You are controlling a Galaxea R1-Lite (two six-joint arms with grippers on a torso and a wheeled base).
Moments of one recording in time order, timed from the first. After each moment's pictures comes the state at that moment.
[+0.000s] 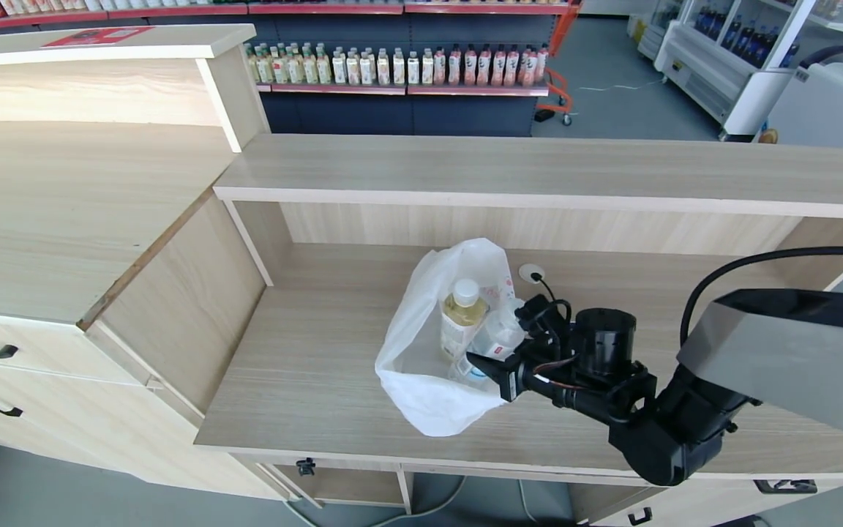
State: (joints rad) left arm 0.00 0.00 0.00 0.00 0.01 0.00; right arm 0.48 2.27 -0.79 -1.29 0.28 -0.09
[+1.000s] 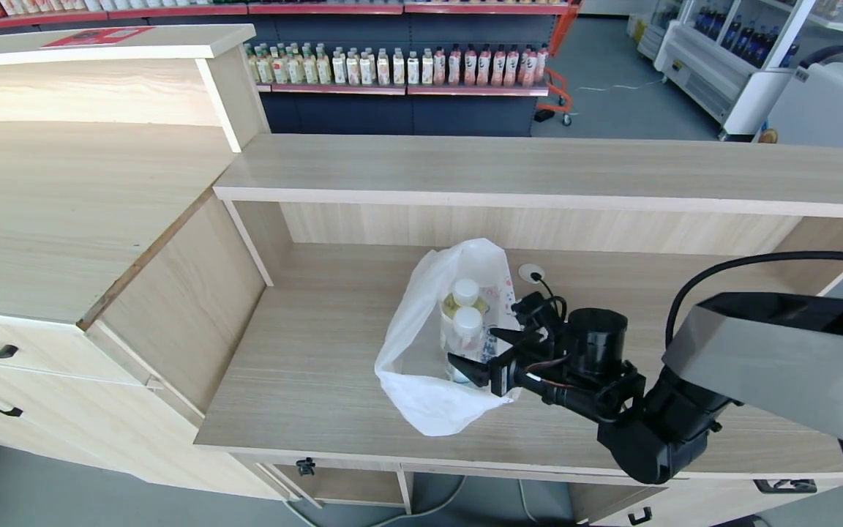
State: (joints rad) left arm 0.00 0.00 0.00 0.00 0.01 0.00; right arm 0.49 2.29 -0.83 -1.32 0.29 0.02
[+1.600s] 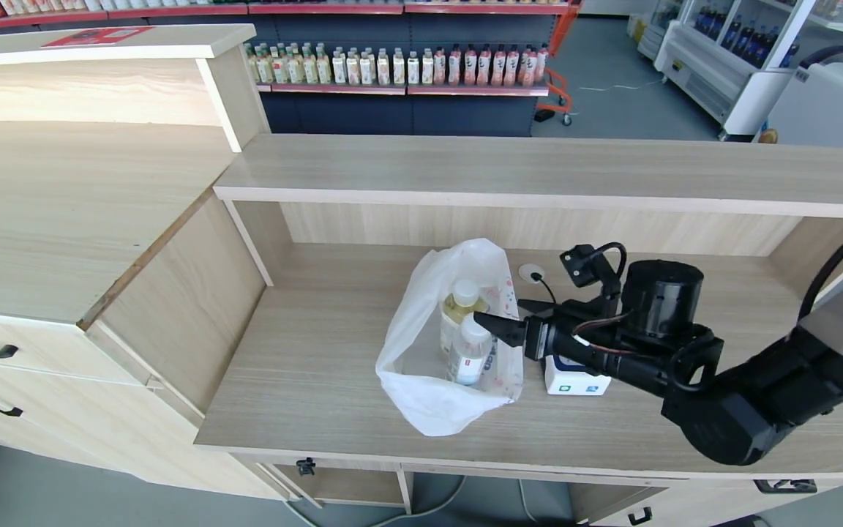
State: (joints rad) left arm 0.00 0.00 0.00 0.00 0.01 0.00; right arm 0.45 1.99 -0.76 -1.12 0.30 0.18
